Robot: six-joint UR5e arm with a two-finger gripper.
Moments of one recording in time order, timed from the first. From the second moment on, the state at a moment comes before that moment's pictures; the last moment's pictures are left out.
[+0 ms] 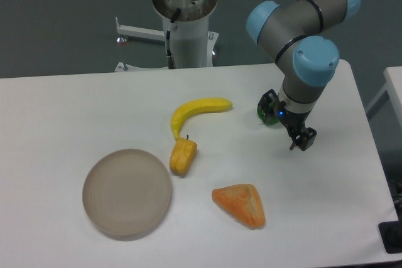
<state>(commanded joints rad) 2.39 -2.05 -1.30 -1.37 1.56 1.46</state>
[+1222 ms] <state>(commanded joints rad) 2.54 -1.97 -1.50 -1.36 1.54 1.70</state>
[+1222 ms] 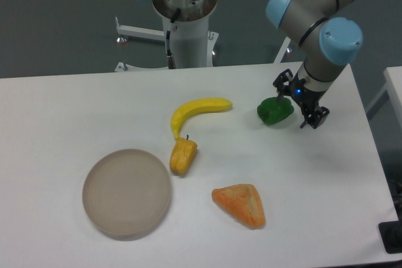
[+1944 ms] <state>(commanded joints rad) 2.53 -1.97 -1.62 -1.34 1.54 1.77</state>
